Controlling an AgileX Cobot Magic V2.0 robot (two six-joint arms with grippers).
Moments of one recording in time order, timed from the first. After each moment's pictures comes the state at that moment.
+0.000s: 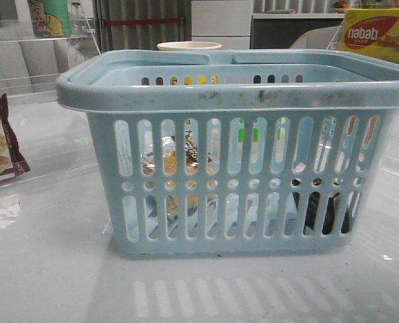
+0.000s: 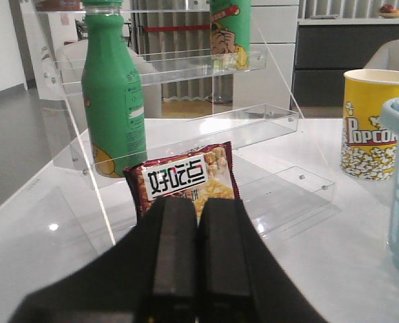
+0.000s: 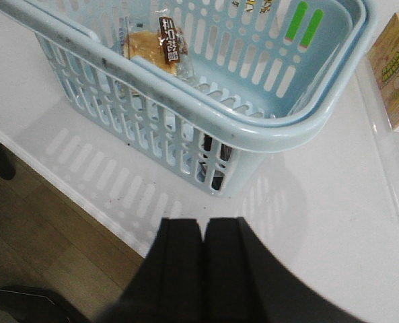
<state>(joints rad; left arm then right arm) 0.01 -0.01 -0.04 -0.02 0.13 0.04 0.49 0.50 -0.68 0.04 0.83 -0.12</state>
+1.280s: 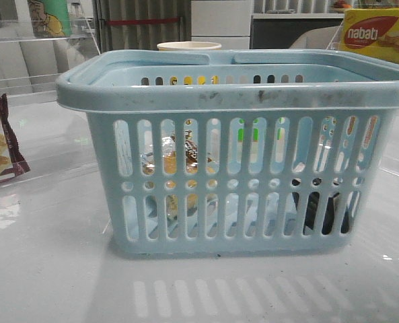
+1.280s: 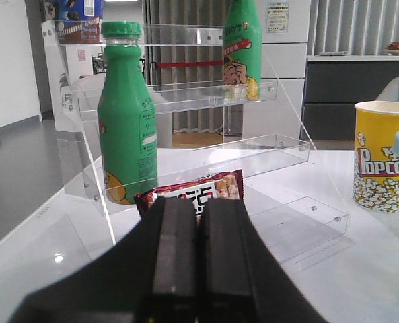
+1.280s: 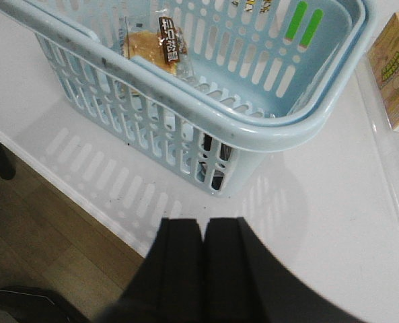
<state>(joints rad) 0.02 -0.01 0.01 -0.01 -0.01 0.03 0.49 0.50 -0.68 0.04 0.83 -0.12</state>
